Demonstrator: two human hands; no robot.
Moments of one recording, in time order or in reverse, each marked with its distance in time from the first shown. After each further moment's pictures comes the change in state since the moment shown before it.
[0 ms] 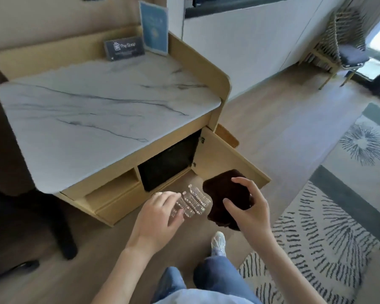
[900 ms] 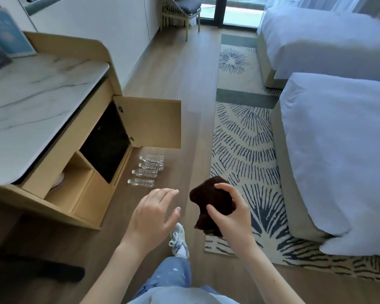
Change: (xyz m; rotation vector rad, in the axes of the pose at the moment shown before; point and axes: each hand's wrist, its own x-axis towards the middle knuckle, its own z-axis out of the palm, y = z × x) left_hand -0.323 0.033 -0.047 0.028 -0.350 0.651; right_hand -0.490 -0.002 0.049 0.136 0.613 0.229
